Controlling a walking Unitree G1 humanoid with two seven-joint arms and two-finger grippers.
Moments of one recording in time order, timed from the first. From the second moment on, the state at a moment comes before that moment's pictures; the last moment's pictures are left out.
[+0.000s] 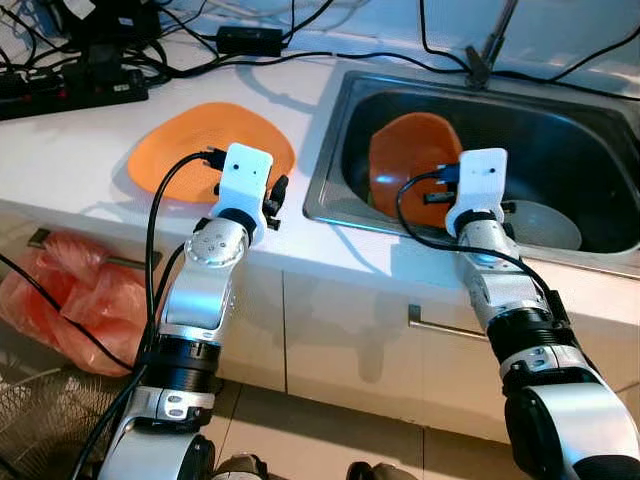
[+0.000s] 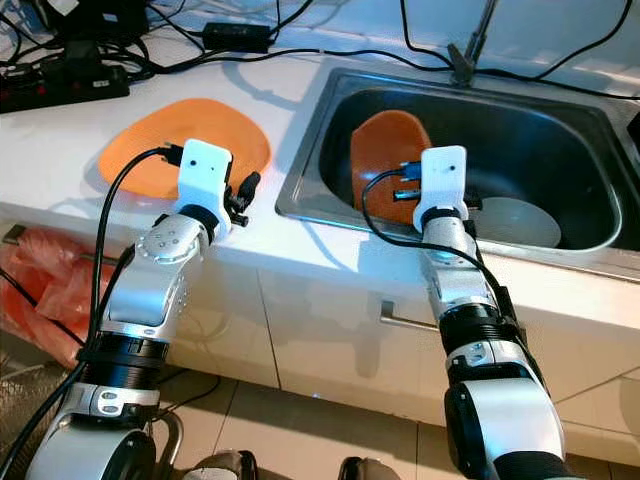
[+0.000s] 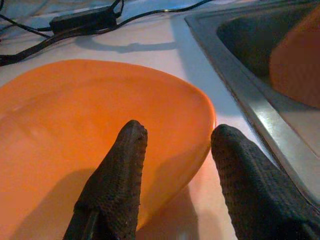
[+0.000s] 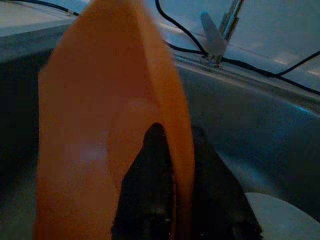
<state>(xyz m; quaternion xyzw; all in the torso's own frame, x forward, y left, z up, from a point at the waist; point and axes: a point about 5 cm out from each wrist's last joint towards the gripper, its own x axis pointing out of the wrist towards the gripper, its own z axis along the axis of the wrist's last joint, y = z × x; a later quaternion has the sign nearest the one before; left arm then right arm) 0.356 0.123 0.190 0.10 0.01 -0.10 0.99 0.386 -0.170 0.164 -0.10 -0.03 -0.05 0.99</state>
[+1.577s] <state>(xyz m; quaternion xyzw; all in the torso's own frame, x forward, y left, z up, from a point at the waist) 0.335 0.270 0.240 -0.01 -0.03 0.14 0.99 0.385 -0.153 0.162 -0.08 -0.05 -0.01 1.00</state>
